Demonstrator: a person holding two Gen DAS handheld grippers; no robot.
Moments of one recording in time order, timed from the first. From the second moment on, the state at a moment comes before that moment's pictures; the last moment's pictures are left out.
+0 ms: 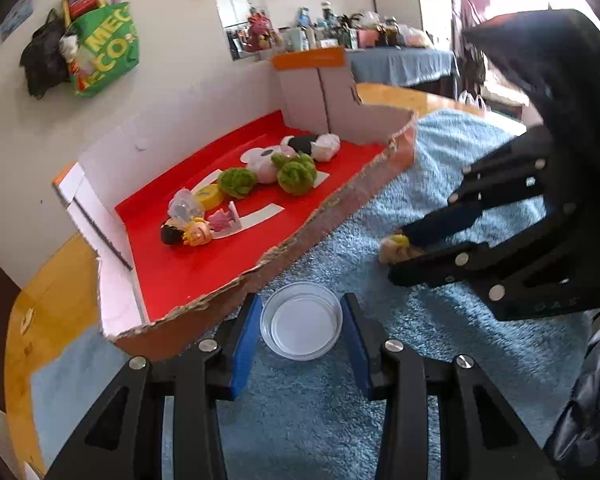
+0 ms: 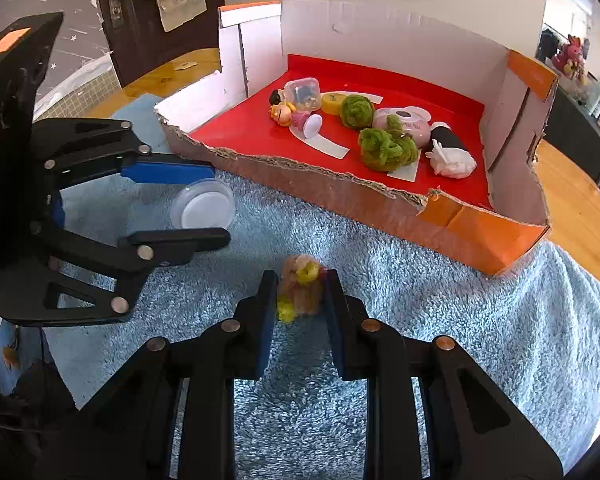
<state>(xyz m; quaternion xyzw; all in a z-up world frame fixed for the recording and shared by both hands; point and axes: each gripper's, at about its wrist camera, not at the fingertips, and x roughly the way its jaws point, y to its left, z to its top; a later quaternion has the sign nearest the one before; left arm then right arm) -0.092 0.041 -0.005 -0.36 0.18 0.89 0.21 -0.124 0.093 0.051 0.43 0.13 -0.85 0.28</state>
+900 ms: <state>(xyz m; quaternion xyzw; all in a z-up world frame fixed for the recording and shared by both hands) -0.080 0.008 0.024 -0.37 0.04 0.92 0.13 -0.113 0.116 0.083 0.39 0.08 -0.88 0.27</state>
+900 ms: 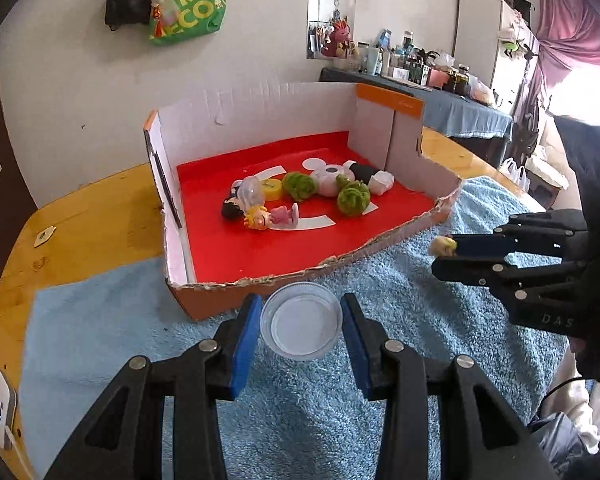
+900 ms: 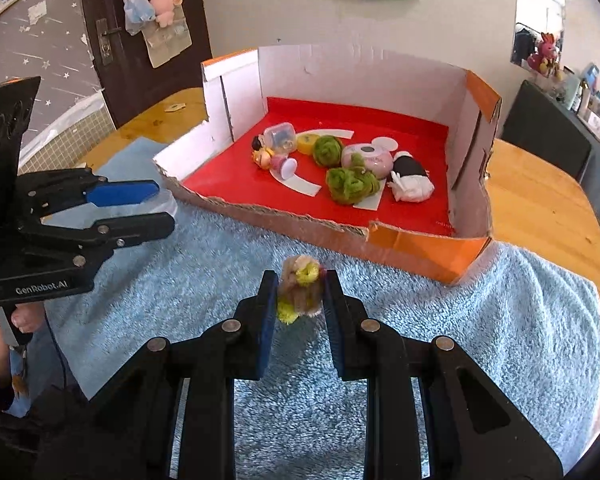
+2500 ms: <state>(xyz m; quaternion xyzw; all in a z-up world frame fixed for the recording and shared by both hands) -0.173 0.004 0.013 -0.44 0.00 0.89 0.11 -0.198 0.097 0.086 0.45 0.09 -0.84 0.28</state>
